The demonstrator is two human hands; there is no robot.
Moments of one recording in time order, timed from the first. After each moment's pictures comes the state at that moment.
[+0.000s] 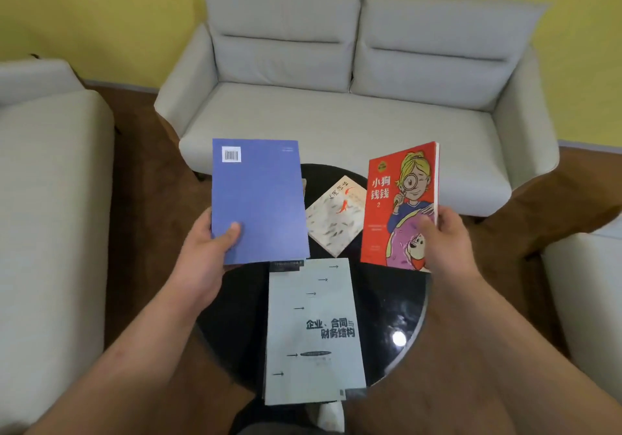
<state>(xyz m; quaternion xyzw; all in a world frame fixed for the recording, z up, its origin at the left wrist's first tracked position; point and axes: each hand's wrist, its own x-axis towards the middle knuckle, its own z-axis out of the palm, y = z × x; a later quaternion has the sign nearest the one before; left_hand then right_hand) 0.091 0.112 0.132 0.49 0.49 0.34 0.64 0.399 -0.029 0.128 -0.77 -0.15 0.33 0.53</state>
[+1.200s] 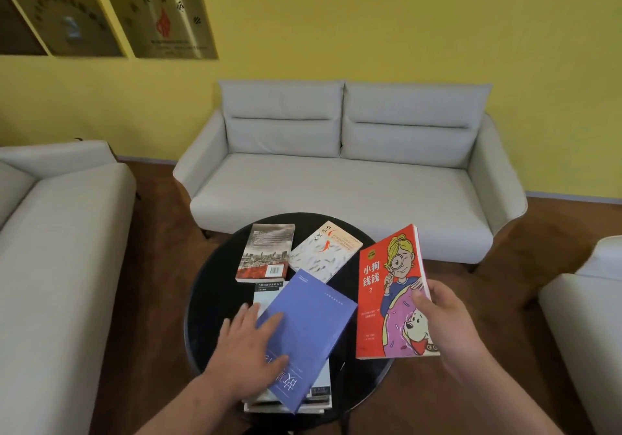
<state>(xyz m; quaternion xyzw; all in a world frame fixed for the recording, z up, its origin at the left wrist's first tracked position) 0.105 -0.031 0.126 0.86 0.45 -0.17 0.18 0.389 -0.159 0.153 -0.77 -0.16 0.37 0.49</state>
